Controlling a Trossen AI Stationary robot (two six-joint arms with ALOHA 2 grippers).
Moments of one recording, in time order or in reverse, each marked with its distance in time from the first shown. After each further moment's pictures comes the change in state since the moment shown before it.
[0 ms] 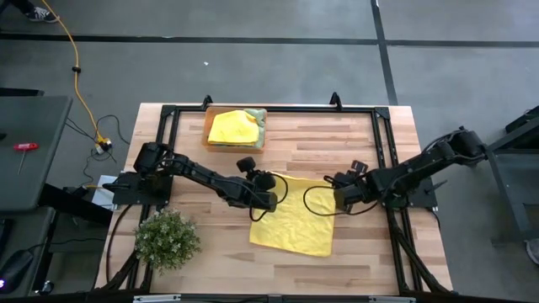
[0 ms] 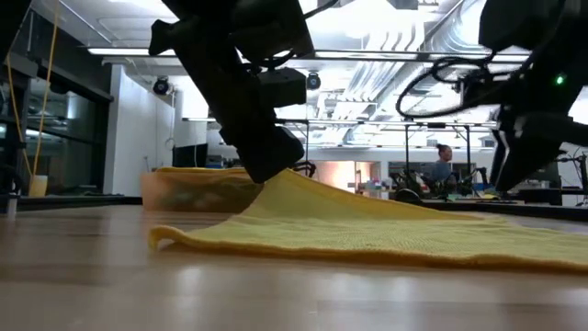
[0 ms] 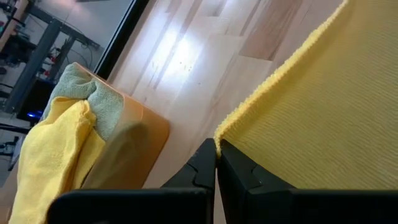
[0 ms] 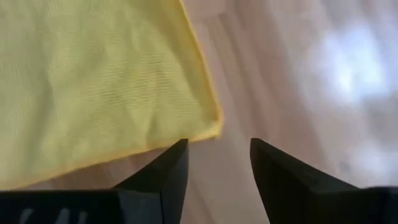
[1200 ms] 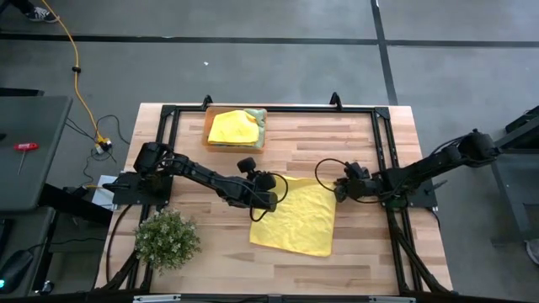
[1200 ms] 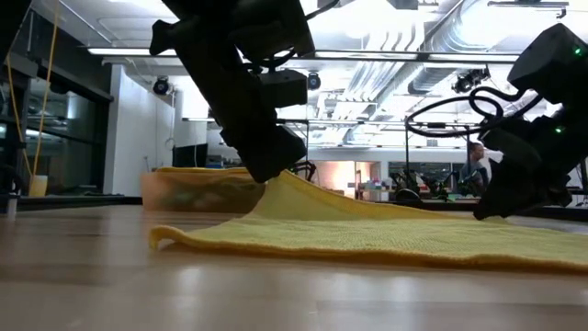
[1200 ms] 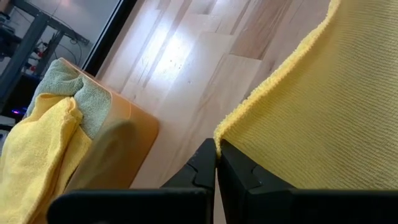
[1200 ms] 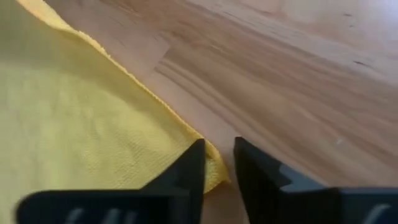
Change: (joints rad) left arm 0.000 0.000 0.000 0.010 0.039 -0.015; right arm -0.091 -0.194 -0.478 0.700 0.016 0.441
